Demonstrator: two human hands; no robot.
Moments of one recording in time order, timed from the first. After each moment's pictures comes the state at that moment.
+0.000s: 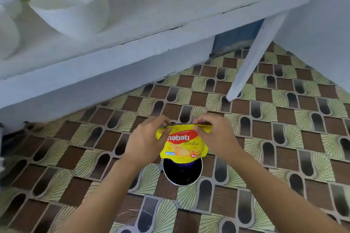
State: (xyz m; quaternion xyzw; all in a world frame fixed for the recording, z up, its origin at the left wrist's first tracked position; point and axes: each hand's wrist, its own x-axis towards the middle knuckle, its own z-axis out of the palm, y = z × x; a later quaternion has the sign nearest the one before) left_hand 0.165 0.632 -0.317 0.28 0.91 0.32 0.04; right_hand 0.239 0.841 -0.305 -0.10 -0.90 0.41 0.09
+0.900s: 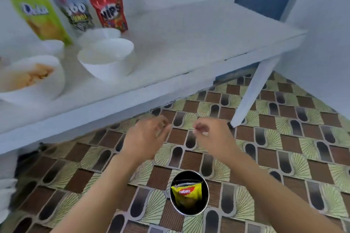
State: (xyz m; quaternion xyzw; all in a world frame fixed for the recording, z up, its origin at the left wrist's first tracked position) left_hand 0.118 0.620 -0.200 0.26 0.93 0.26 0.01; right_hand 0.190 0.832 -0.218 -0.07 -0.92 0.38 0.09
